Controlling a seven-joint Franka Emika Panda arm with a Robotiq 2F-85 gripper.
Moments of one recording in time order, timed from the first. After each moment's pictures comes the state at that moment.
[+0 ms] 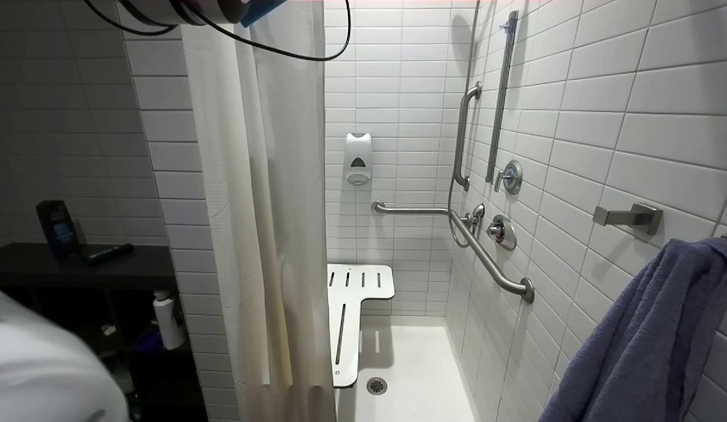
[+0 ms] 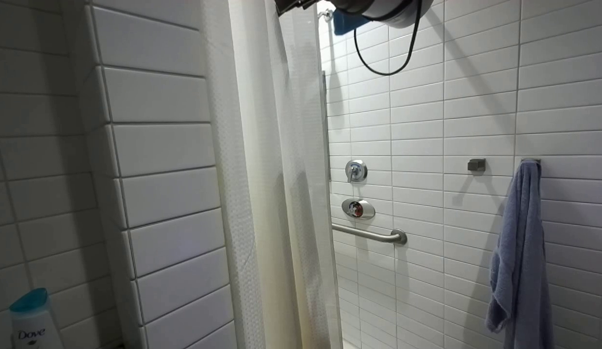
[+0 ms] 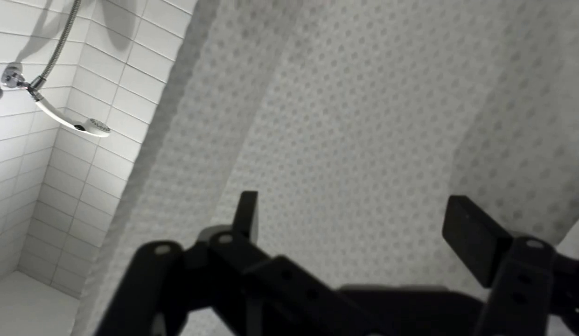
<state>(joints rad) -0.07 -0.25 0.33 -2.05 0.10 3.36 -0.47</state>
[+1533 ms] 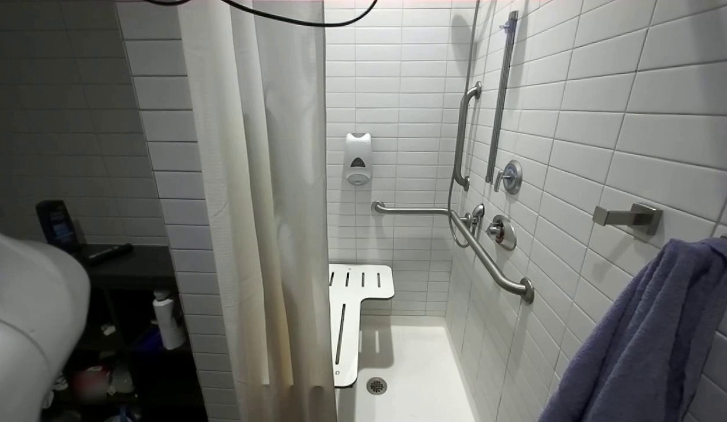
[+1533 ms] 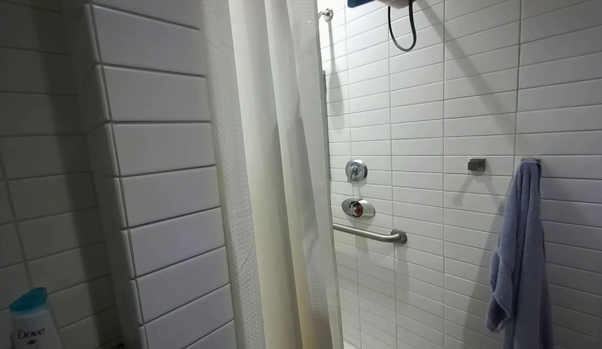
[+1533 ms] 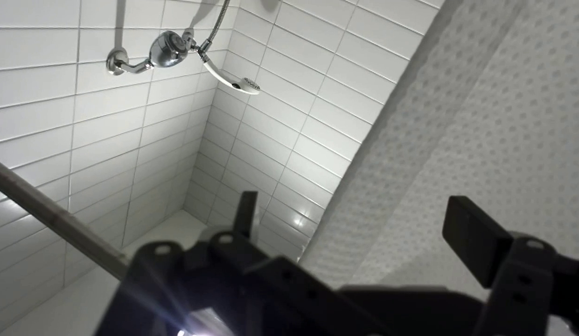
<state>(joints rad) -0.77 -0.35 0.85 -1.93 0.41 3.46 -0.52</state>
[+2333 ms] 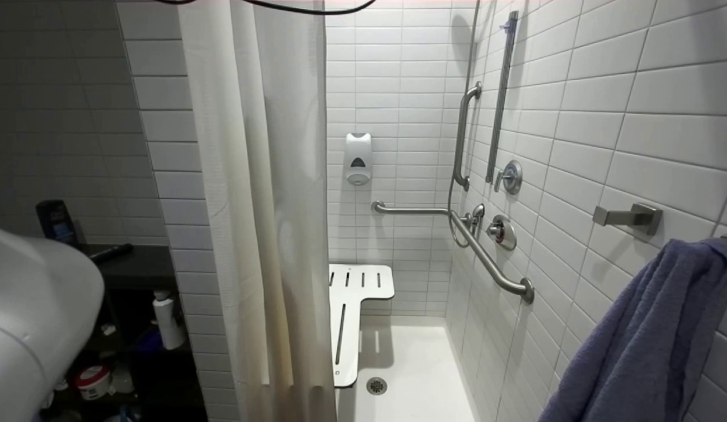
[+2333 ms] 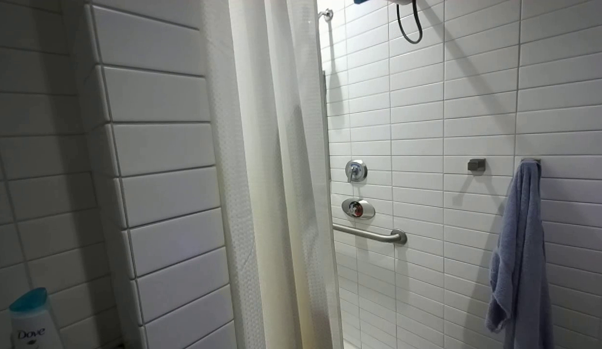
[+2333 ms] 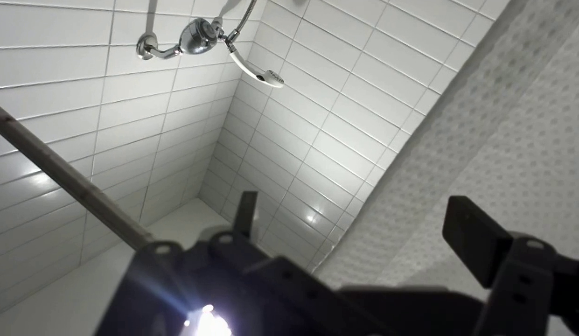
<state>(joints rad) -0.88 -0.38 0.90 -1.91 0.41 3.46 -0.52</state>
